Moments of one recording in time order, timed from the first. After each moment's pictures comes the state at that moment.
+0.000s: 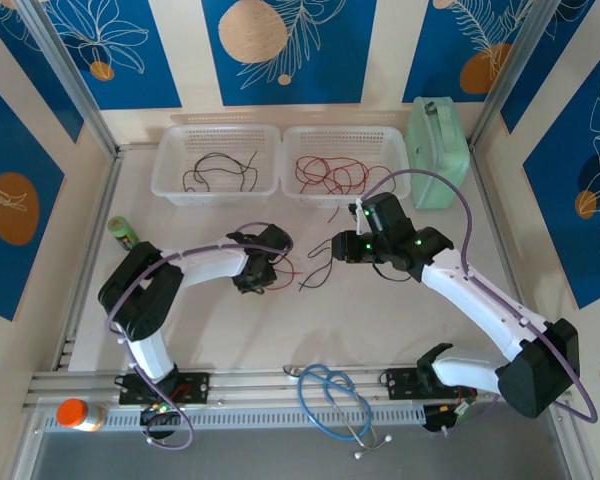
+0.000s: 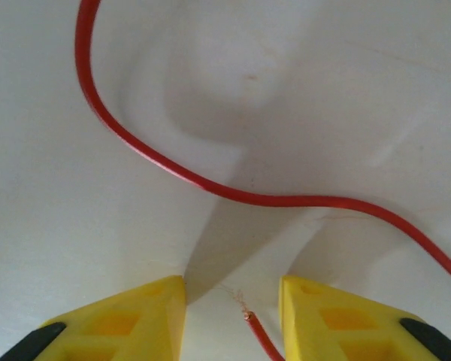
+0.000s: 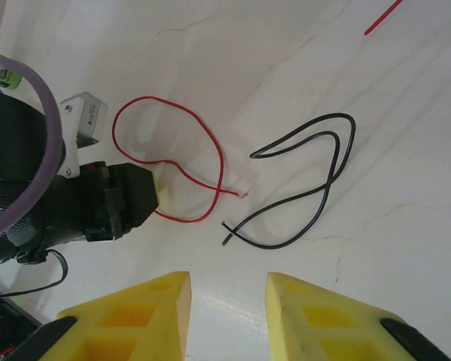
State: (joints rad) left arm -0.75 1.76 1.05 -0.70 -0.20 -1.09; right arm 0.56 1.17 0.99 -0.66 -0.19 0.51
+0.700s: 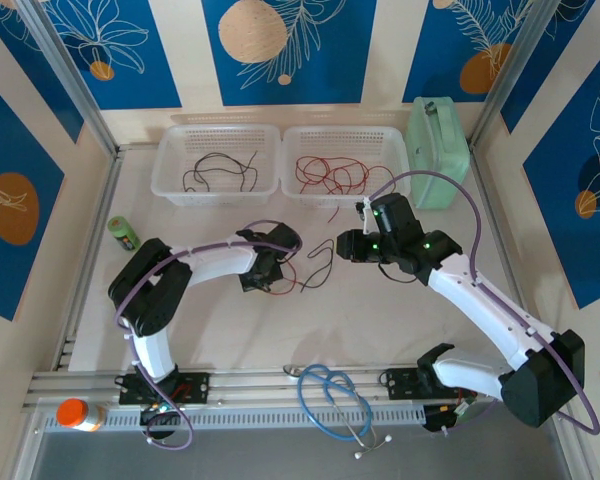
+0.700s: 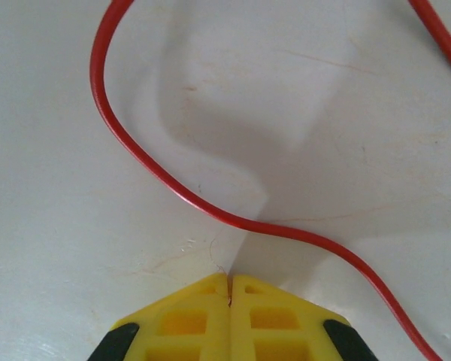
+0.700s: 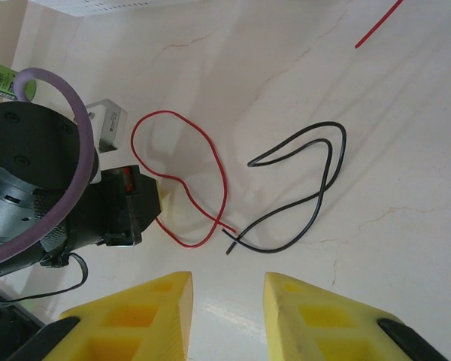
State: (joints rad) left arm -0.77 1.82 1.12 -0.74 -0.25 -1.07; right arm 0.53 1.13 0.97 -0.65 -0.21 0.51
